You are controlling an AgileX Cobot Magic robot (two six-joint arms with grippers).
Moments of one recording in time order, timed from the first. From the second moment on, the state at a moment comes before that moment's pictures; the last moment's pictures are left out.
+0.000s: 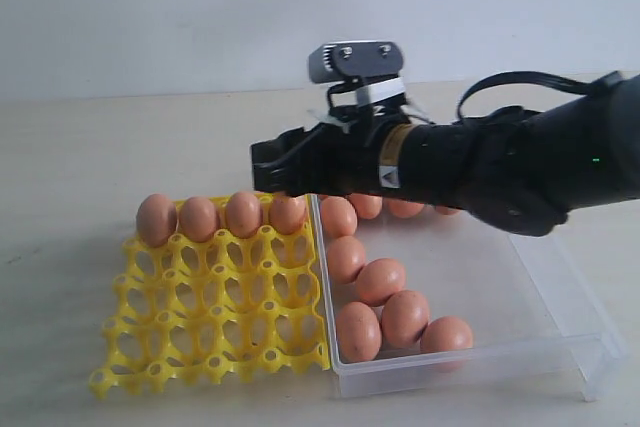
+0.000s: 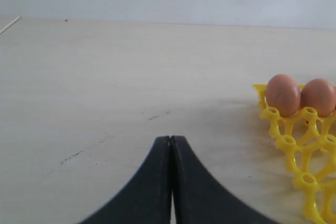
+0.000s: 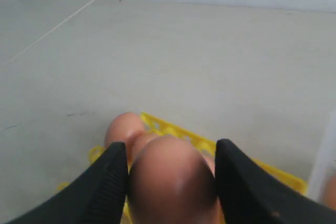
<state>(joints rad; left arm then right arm) 0.05 0.01 0.00 -0.05 0.37 -0.03 0.61 1.83 -0.91 -0.56 -0.49 0.73</state>
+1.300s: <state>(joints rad) 0.05 0.01 0.00 -0.05 0.37 -0.03 0.81 2.26 -1.35 -0.69 -0.52 0.94</state>
